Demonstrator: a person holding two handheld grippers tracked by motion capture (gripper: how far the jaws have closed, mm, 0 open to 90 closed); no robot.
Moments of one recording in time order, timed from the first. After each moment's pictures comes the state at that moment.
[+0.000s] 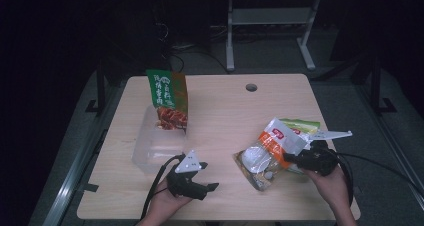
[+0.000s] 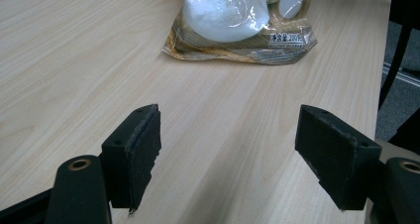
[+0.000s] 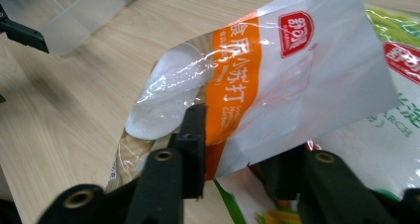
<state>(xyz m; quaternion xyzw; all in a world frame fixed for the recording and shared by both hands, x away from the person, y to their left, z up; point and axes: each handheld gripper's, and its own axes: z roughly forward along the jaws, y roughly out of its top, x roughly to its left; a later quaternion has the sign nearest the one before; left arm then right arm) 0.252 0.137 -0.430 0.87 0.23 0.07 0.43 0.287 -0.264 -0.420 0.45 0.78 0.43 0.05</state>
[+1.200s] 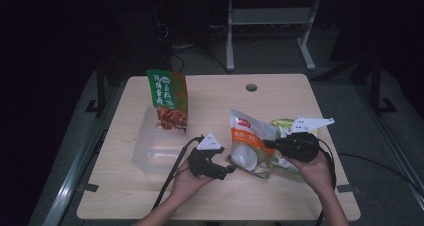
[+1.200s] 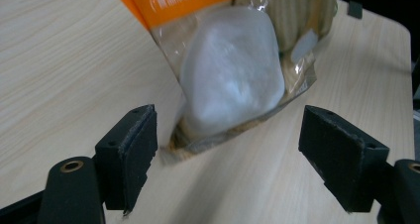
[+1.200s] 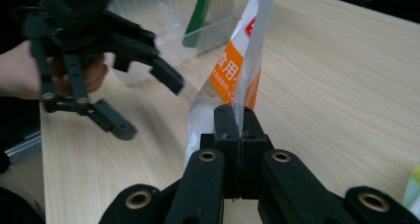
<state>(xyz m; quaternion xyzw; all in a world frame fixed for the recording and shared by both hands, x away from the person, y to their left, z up) 0.305 0.086 -0.428 0.85 0.26 0.04 0.45 0.302 -0.211 -0.378 0.29 0.82 0.49 0.08</state>
